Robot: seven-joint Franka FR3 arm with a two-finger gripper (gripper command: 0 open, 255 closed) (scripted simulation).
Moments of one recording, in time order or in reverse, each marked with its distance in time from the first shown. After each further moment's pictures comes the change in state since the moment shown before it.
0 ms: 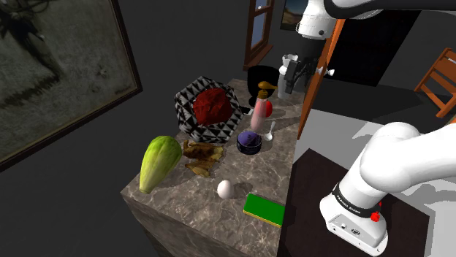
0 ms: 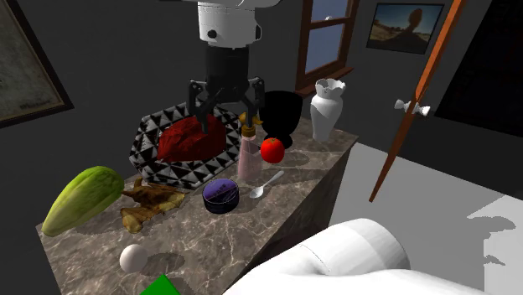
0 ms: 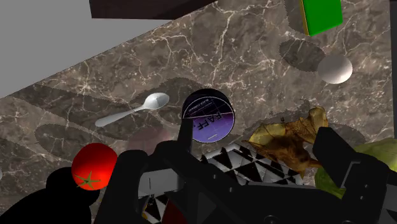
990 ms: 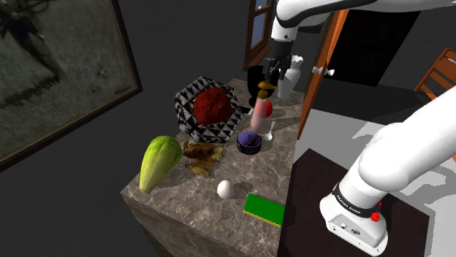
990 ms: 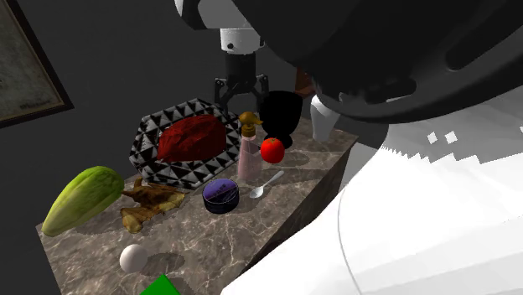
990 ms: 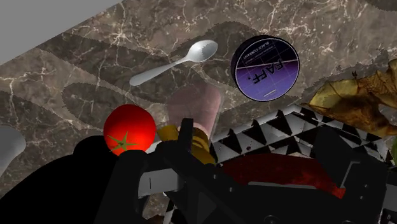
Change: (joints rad) arm -0.038 0.482 -0.104 0.268 -0.067 0.185 -0.112
